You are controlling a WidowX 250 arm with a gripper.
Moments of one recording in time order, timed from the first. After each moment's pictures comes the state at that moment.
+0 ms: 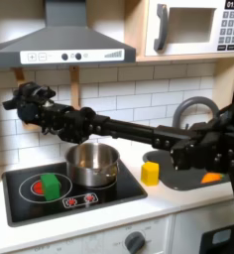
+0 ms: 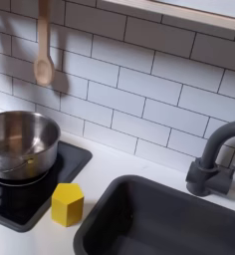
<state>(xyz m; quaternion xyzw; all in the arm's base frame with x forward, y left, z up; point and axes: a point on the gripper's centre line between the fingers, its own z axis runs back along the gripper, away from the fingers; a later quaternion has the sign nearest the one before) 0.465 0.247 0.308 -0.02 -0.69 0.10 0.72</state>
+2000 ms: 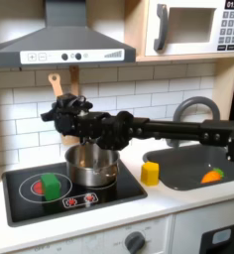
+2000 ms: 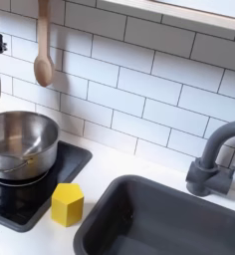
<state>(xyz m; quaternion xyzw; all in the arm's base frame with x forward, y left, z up) 0.420 0.178 0.285 -0.07 -0.65 0.06 0.75</state>
